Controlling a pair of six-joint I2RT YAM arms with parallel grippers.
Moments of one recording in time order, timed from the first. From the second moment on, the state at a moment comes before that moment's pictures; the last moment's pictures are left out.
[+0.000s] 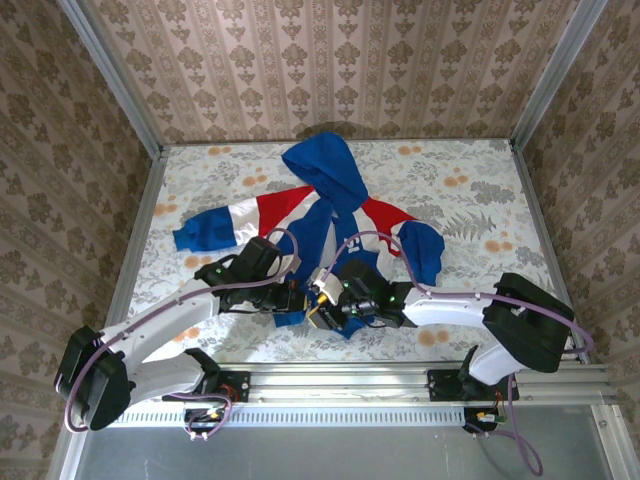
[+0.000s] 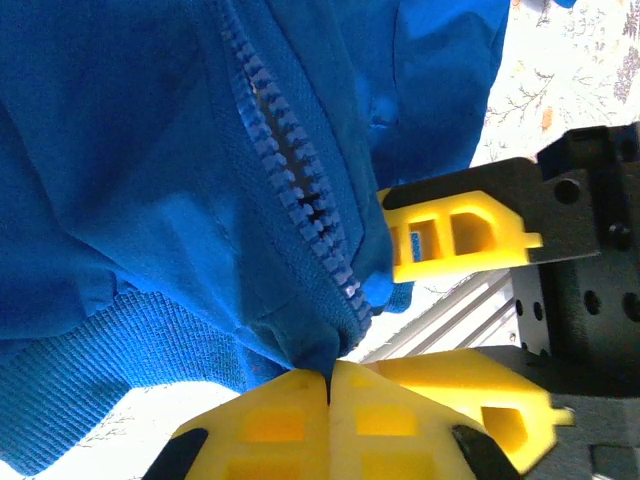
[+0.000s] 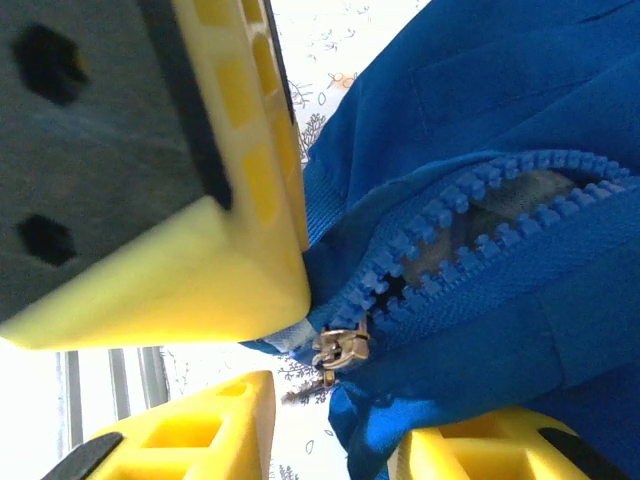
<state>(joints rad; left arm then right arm) -0.75 1.12 0.70 -0.61 0.49 -0.62 0.95 1.51 0.66 0.18 -0.33 0.13</state>
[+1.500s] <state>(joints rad) -0.75 1.15 0.71 -0.61 0.53 -0.54 0.83 1.51 0.86 -0.27 -0.56 -0.05</state>
